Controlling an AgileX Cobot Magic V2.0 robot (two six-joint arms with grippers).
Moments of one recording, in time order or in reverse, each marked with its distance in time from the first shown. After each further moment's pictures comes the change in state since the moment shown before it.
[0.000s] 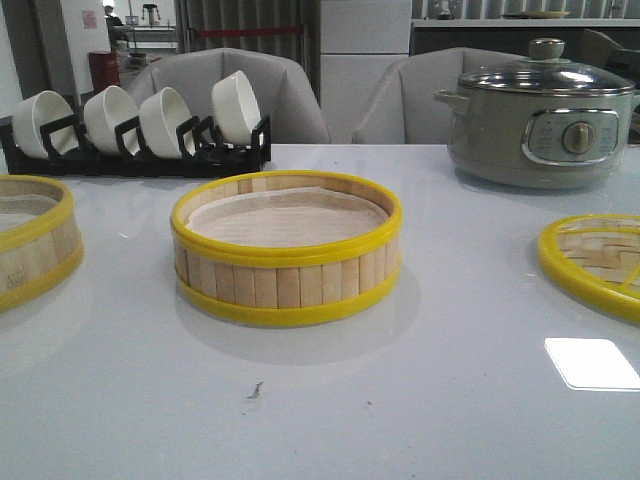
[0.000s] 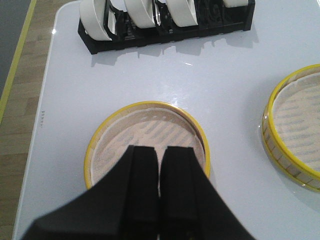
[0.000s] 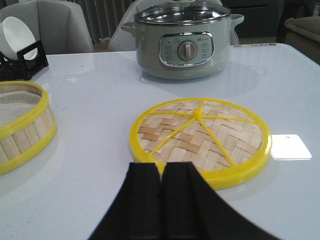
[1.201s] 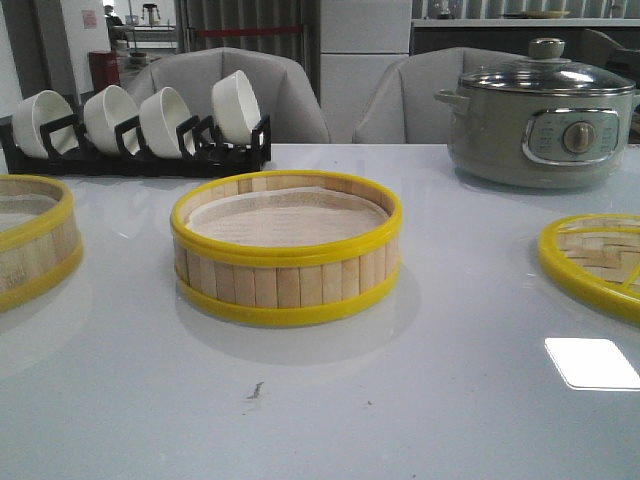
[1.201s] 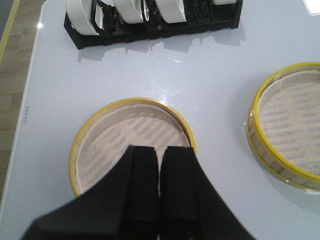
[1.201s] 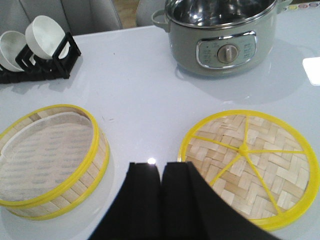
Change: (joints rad) left arm 0.000 0.000 0.000 -0.044 0.012 0.000; right arm 0.000 0.789 -0.856 0.105 0.394 0.027
